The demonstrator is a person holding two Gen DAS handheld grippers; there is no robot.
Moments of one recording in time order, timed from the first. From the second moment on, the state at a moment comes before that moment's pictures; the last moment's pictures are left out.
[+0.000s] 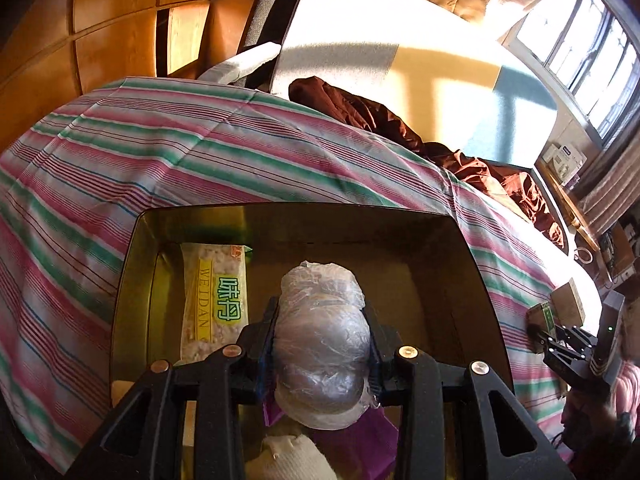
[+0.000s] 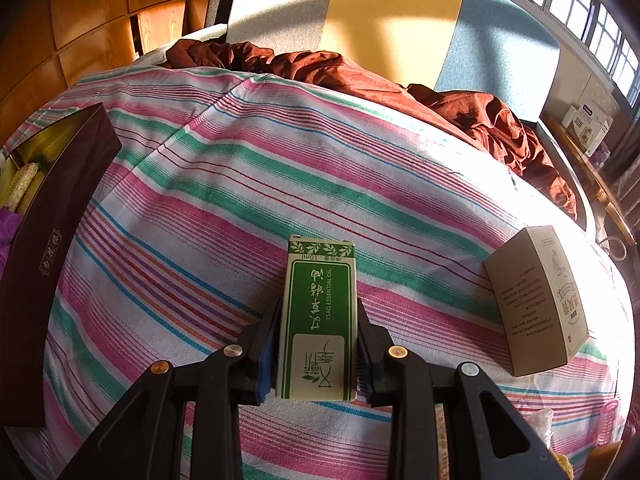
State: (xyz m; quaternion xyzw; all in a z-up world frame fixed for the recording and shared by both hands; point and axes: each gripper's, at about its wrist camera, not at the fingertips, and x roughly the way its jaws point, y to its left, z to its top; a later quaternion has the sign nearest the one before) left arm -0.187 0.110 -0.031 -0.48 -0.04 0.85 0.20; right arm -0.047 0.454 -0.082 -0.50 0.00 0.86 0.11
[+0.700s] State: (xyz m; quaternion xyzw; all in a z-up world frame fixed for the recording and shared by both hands) left arm -0.104 0.085 -0.005 -0.40 0.01 0.90 0.18; right arm -0.050 0.444 -0.082 -0.50 -0.03 0.86 0.13
